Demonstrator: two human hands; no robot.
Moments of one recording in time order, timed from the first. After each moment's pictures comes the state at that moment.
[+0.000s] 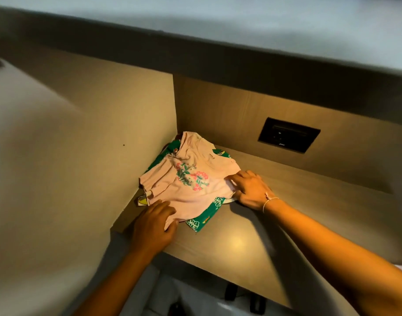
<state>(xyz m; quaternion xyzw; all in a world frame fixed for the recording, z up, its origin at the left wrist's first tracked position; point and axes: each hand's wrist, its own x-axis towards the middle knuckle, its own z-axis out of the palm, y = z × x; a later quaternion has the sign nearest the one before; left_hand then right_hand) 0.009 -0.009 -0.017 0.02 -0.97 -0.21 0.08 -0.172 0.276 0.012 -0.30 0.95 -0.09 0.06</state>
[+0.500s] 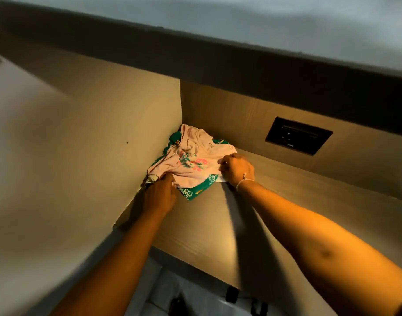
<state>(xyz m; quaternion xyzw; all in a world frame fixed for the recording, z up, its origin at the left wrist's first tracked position) -0.078 -0.014 0.004 0.16 -0.97 -0.20 0.03 -0.214 0.203 0.015 -0.18 0.97 -0.17 0.02</state>
